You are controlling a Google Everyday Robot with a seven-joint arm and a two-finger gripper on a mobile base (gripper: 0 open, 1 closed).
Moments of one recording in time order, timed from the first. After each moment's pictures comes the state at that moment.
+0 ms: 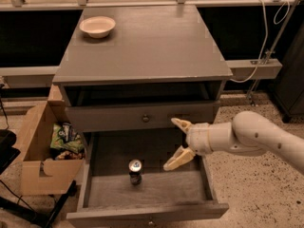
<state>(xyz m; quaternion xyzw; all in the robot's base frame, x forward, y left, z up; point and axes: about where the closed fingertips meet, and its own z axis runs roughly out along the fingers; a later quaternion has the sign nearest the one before) 0.533 -0.060 0.652 -0.57 0.65 0.27 0.43</state>
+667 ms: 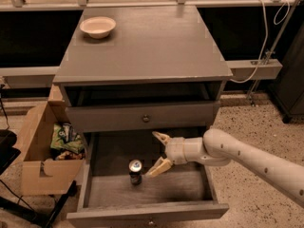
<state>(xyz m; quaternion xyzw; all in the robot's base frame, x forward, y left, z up) 0.564 0.003 0.544 -0.56 0.62 0.32 0.45</state>
